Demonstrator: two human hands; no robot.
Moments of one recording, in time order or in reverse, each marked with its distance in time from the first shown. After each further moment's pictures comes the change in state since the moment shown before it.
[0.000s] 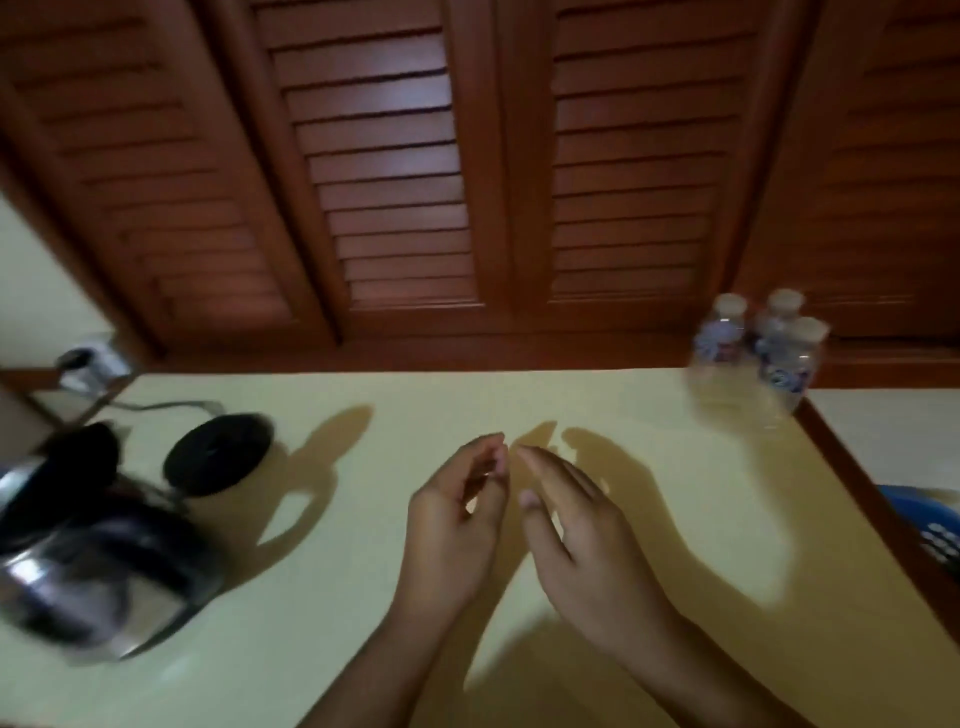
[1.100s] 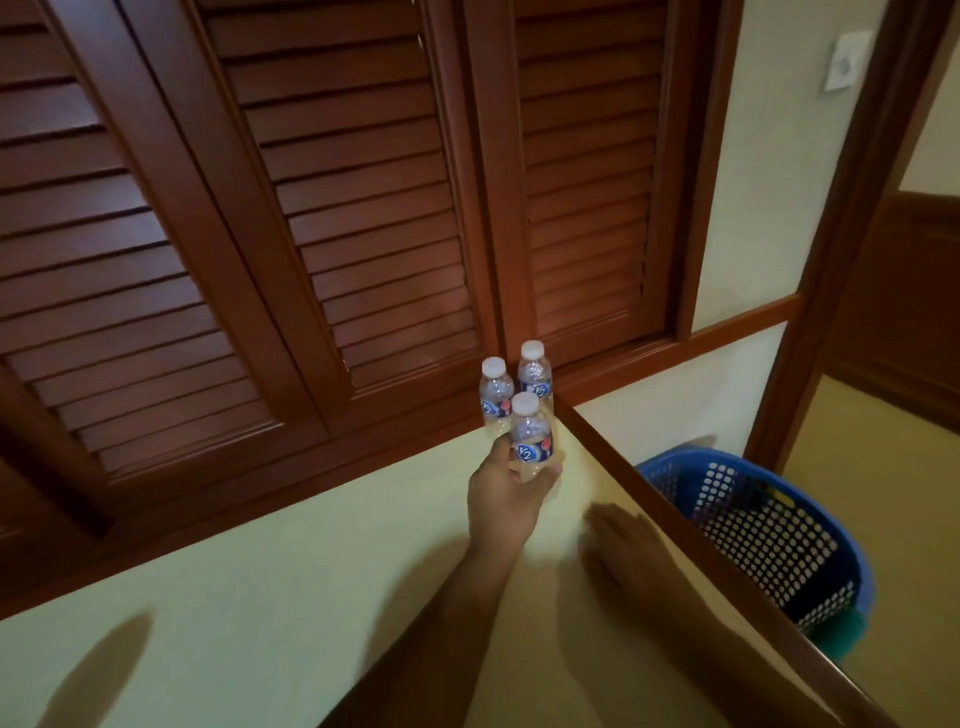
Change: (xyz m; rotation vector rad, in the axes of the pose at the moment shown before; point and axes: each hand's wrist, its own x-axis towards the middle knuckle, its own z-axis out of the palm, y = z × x) left_hand 0.086 0.026 0.243 0.056 -0.437 0.041; right_hand -0.063 0.153 -0.120 -0.577 0.053 0.562
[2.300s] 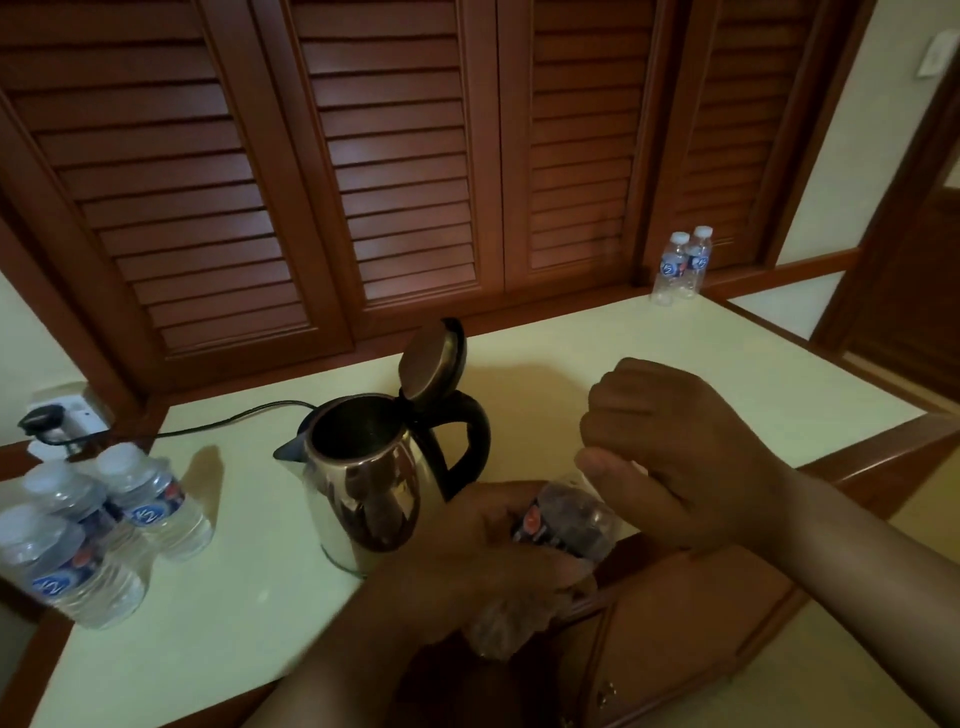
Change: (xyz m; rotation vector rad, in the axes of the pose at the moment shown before) left_hand -0.399 -0.072 -0.462 -0.510 -0.709 0.090; right_hand -0.255 -0.447 -0.028 0.072 0.367 -0.932
